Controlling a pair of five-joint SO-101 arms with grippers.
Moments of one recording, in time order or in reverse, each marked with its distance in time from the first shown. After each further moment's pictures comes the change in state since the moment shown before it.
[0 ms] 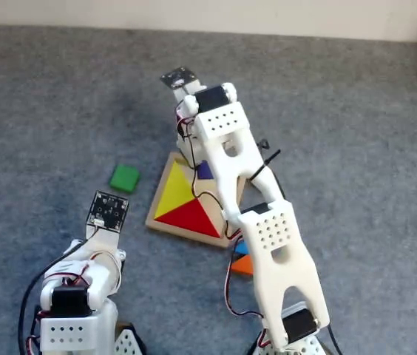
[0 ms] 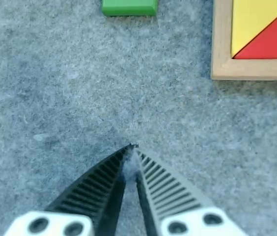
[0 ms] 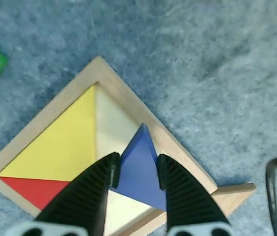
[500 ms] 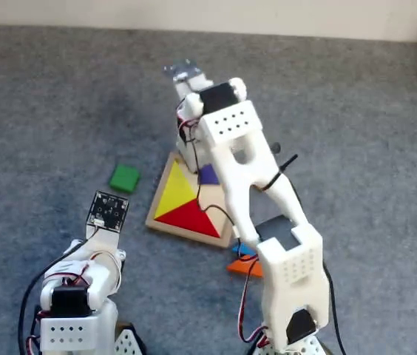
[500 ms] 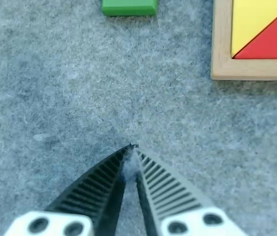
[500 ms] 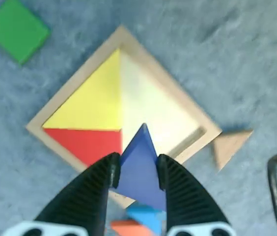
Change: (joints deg) left arm 0.0 0.0 0.0 0.0 0.0; right arm -2.4 -24.9 25.9 0.1 -5.5
